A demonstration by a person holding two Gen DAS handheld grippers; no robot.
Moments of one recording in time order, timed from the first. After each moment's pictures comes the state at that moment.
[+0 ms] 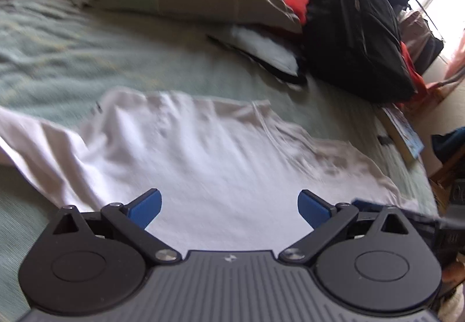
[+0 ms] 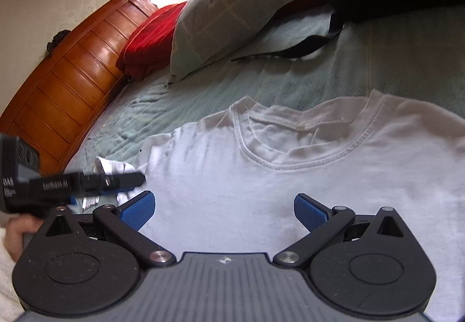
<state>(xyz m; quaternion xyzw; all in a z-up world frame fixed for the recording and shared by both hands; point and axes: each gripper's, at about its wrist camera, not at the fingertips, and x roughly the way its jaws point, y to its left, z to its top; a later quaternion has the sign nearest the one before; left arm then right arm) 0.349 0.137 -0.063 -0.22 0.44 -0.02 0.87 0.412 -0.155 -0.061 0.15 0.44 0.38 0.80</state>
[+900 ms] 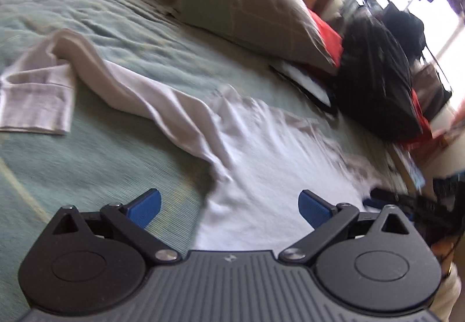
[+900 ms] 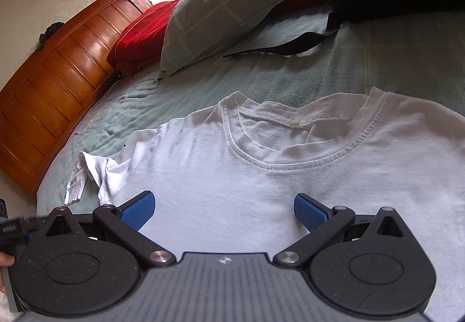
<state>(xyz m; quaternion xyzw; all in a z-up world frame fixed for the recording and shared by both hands) 0.243 0.230 -0.063 -0.30 0.35 0.06 0.89 0.414 -0.139 -0.078 0.12 0.43 0.37 0.82</state>
